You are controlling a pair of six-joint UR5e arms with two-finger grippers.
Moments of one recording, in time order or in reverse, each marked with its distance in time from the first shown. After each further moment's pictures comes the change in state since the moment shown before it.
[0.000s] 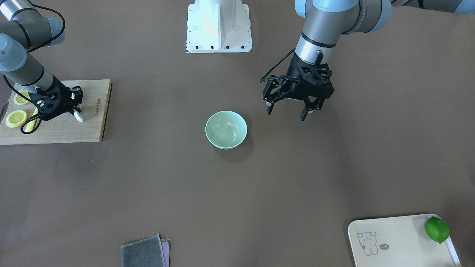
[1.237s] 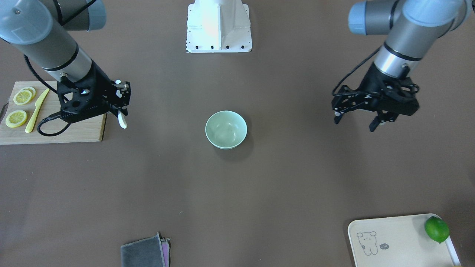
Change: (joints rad) left arm -0.311 0.197 0.002 -0.008 -0.262 0.380; right arm 0.095 0.596 0.035 -0.502 0.079 0.318
